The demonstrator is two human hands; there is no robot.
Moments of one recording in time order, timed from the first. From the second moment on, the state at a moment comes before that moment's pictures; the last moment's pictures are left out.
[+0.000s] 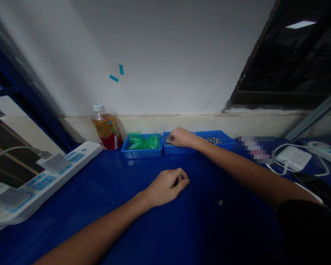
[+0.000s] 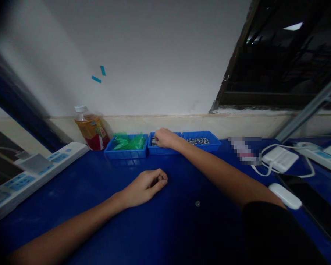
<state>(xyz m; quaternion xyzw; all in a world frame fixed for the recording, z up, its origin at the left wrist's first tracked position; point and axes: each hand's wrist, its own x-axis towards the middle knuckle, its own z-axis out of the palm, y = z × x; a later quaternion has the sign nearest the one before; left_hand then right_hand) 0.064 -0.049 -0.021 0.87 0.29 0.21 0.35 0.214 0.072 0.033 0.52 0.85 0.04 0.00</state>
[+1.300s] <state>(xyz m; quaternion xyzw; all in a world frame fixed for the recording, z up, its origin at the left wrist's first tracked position) 0.068 -0.053 -0.028 0.95 0.23 0.16 0.13 0.318 -0.028 0.028 0.60 0.71 0.14 -0.35</state>
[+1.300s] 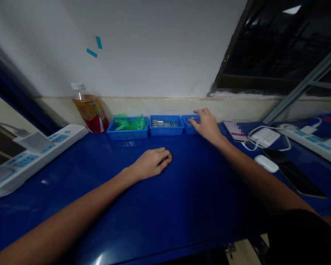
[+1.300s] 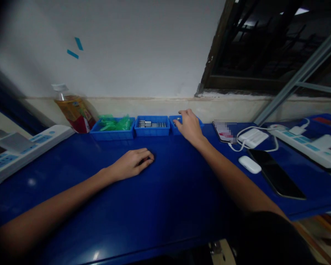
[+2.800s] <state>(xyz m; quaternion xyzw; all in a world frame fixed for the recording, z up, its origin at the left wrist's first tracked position) 0.069 -0.028 -0.034 0.63 0.44 0.50 0.40 0.276 -0.087 -0.035 0.60 0.74 -0.05 -0.31</state>
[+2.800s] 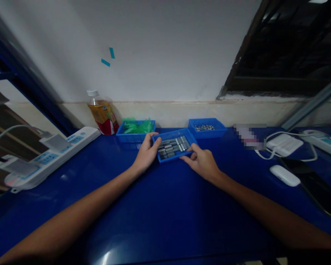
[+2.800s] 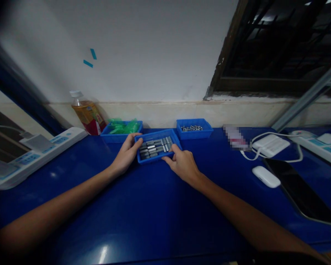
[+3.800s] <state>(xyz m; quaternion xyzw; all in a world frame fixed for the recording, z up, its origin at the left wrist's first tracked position) 0.065 -0.047 -0.024 0.77 0.34 0.53 0.10 0.235 -0.107 -0.004 0.45 0.85 0.01 -0.28</state>
